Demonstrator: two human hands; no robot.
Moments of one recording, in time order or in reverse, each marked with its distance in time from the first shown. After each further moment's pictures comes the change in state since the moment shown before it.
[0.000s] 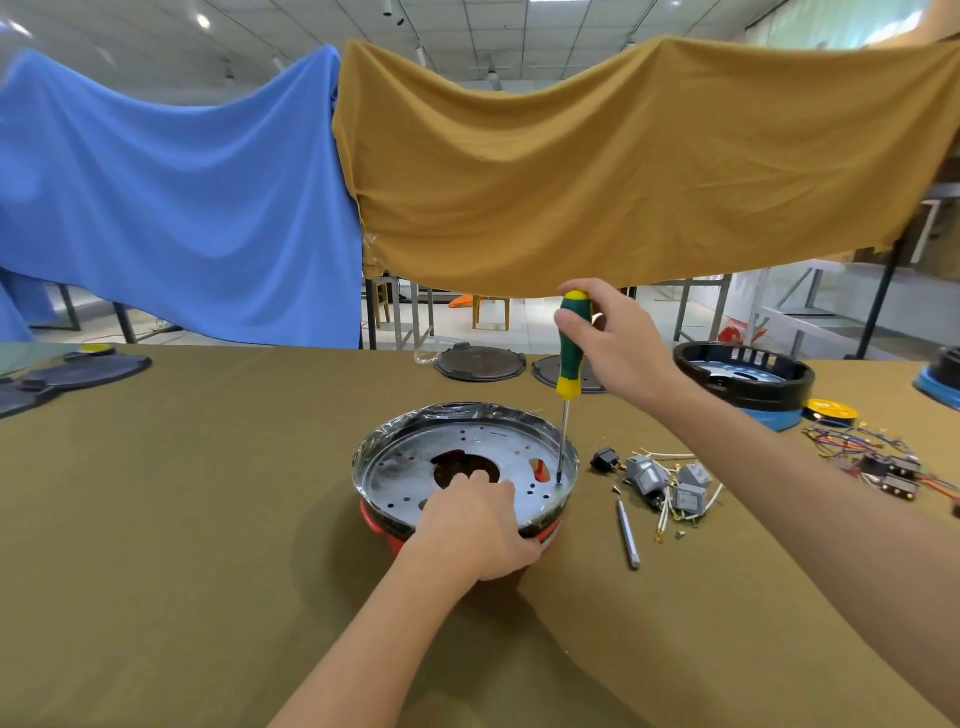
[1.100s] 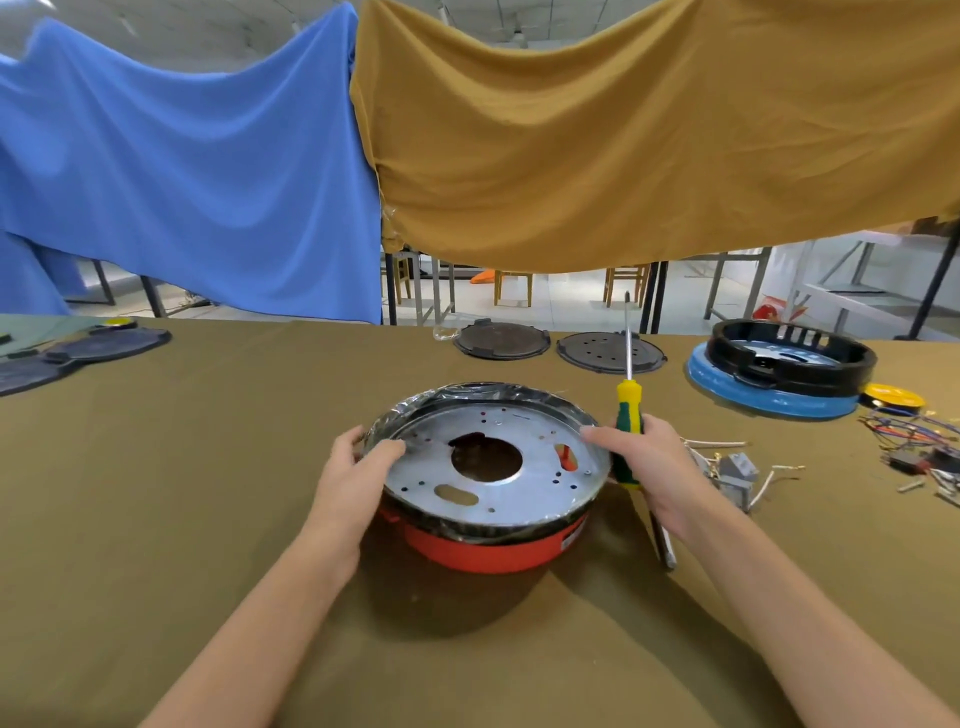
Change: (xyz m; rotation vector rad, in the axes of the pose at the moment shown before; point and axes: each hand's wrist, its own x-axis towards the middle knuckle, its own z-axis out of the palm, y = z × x) left_hand -0.007 -0.100 0.020 -1.467 0.443 -0.510; right_hand -0.083 0.074 0.052 0.440 -0.106 0.704
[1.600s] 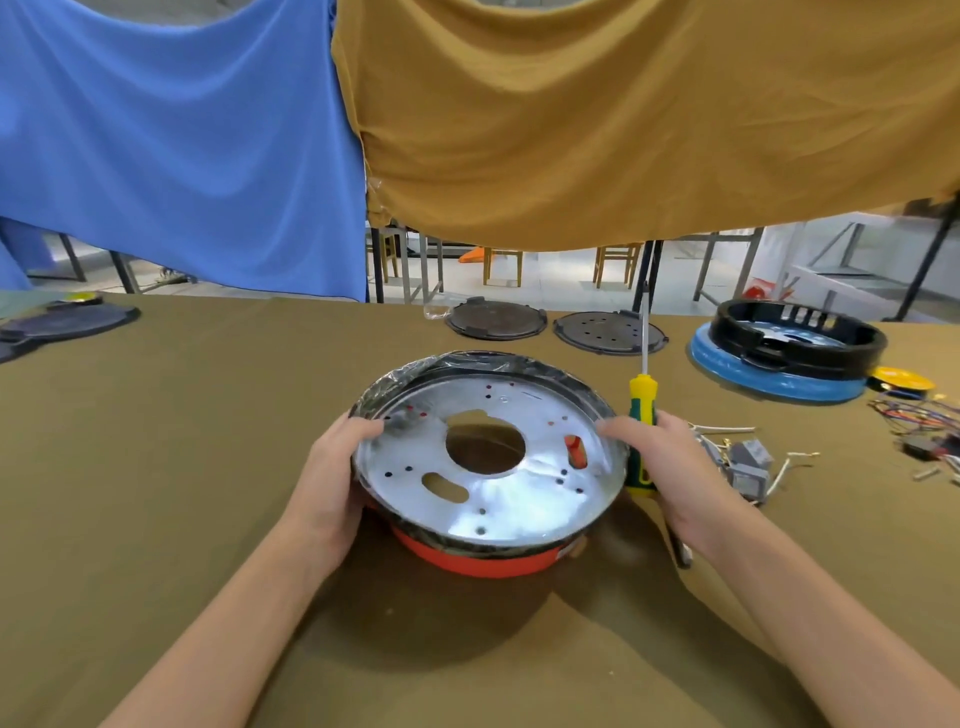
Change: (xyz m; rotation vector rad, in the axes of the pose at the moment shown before) left_hand 0.020 -0.008 -0.004 -0.289 -0.215 0.061; right_hand -0.010 0.004 0.005 0.055 0.012 0.034
